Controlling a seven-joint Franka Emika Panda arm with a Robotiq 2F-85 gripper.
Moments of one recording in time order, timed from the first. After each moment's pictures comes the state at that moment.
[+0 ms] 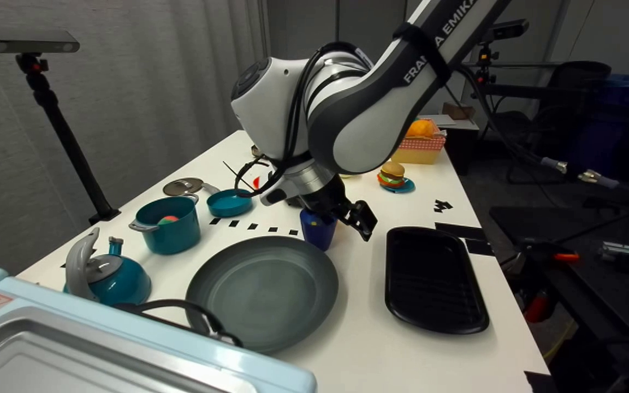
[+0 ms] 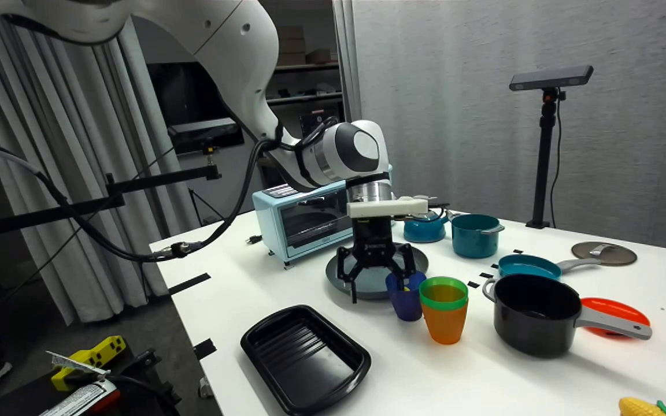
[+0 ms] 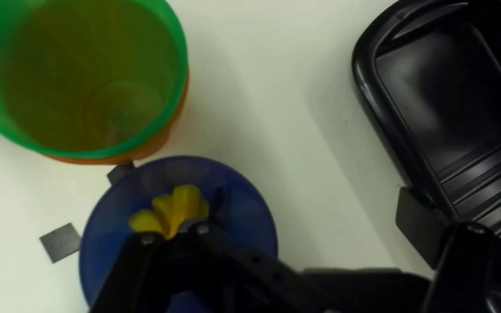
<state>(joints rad) -0.07 0.70 -0.02 -1.74 -0.38 2.04 -0.81</state>
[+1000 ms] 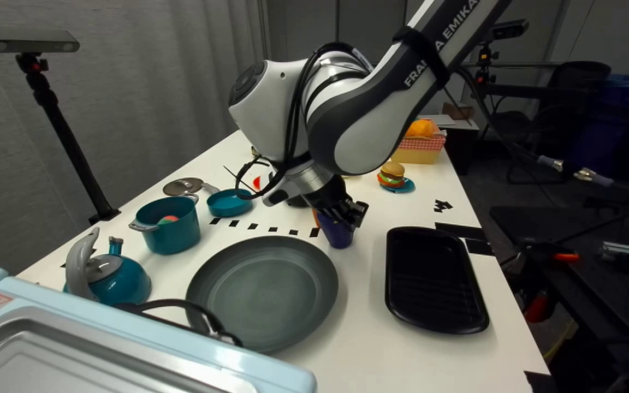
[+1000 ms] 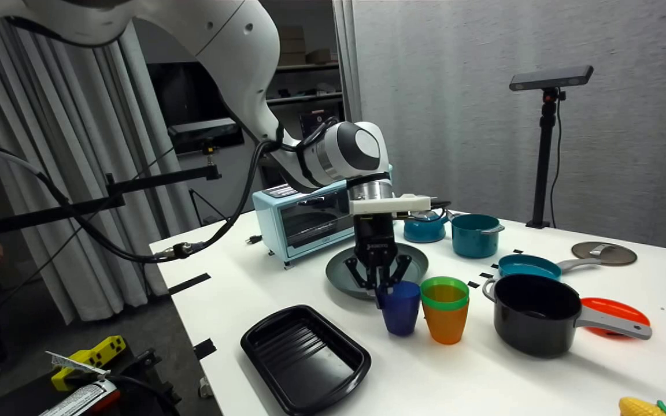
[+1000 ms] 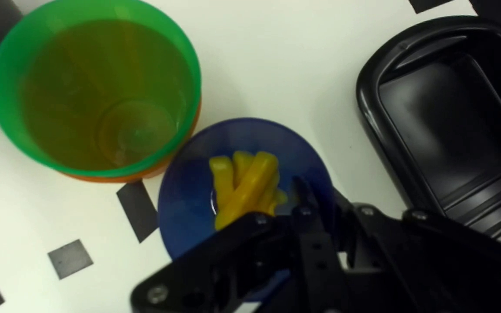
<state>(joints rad) -0.07 0.71 -0.02 -1.72 -0.44 1.99 -0.82</state>
